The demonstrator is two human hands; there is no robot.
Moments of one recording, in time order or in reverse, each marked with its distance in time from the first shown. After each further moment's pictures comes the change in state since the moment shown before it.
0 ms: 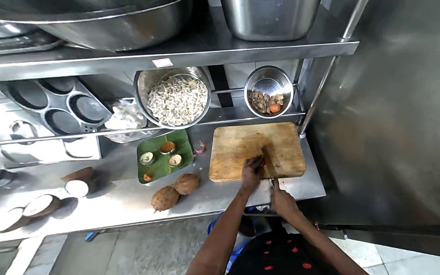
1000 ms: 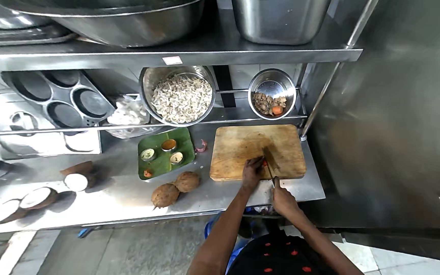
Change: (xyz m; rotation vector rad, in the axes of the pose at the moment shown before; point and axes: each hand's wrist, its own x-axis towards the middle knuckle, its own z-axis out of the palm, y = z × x) left_hand 0.000 -0.003 -0.001 -0.031 -0.025 -0.017; right_hand -0.008 -0.018 -0.027 0.055 -0.050 0.029
